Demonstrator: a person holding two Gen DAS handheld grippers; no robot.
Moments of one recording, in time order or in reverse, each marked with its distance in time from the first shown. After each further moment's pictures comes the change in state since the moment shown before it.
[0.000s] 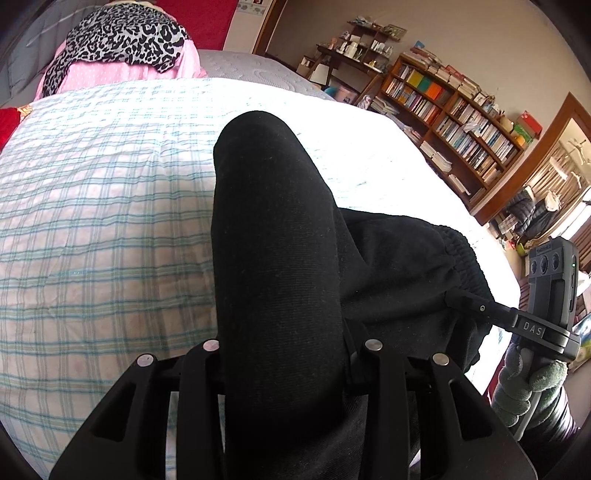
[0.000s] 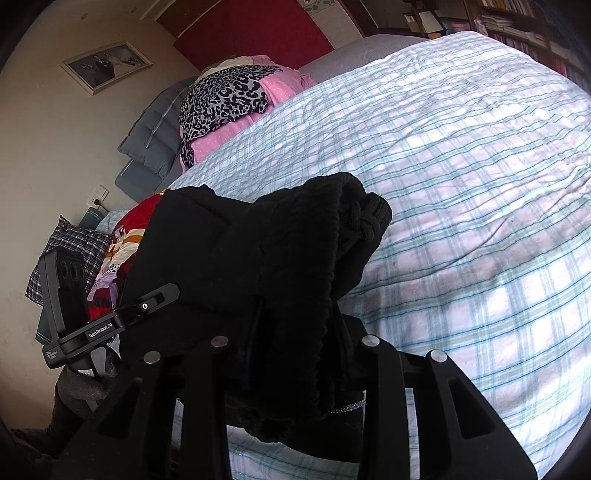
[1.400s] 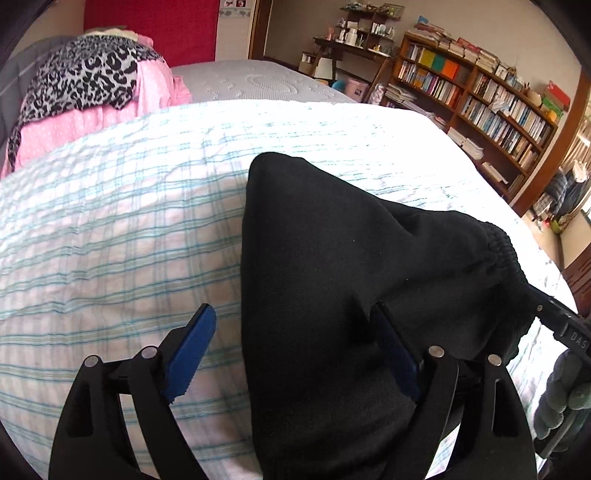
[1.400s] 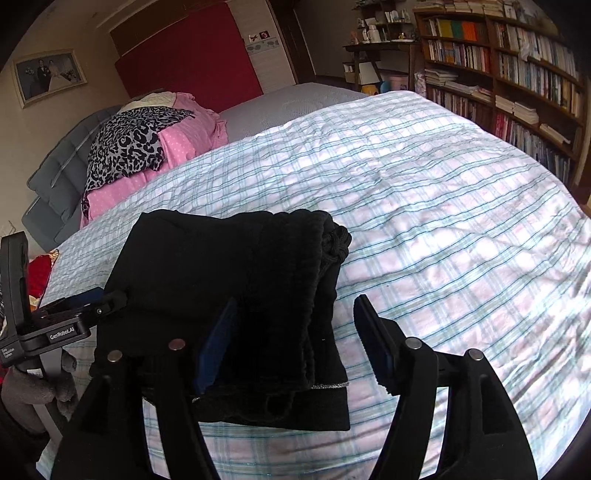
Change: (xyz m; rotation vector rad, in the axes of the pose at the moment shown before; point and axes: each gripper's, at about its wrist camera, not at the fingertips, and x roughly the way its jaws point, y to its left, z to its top) left arm 0.207 -0.050 0.178 0.137 -0.005 0.179; right arm 0.047 -0.111 0.143 -0.060 -0.178 -0.424
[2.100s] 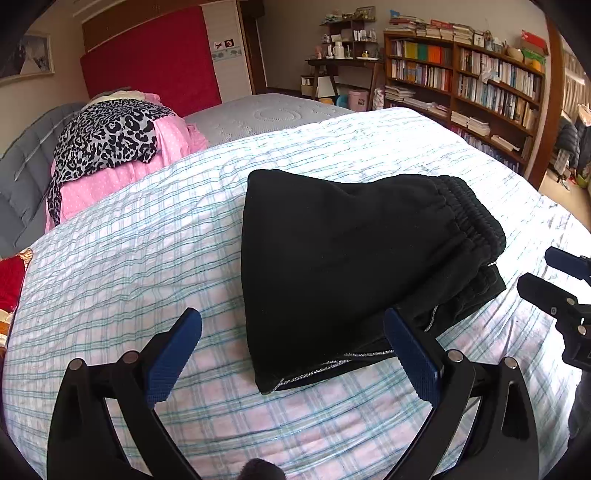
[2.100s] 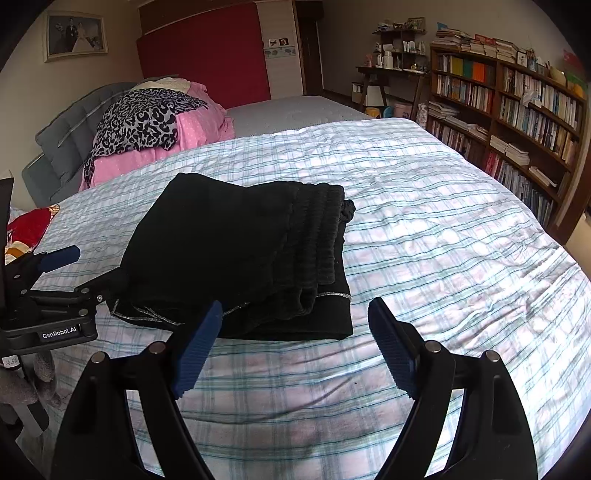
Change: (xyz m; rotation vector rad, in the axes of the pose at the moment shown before) left arm -0.075 -0.054 -0.063 0.159 -0.100 0.174; right arm -0.067 0.036 -0.064 -0.128 -0.026 -0.050
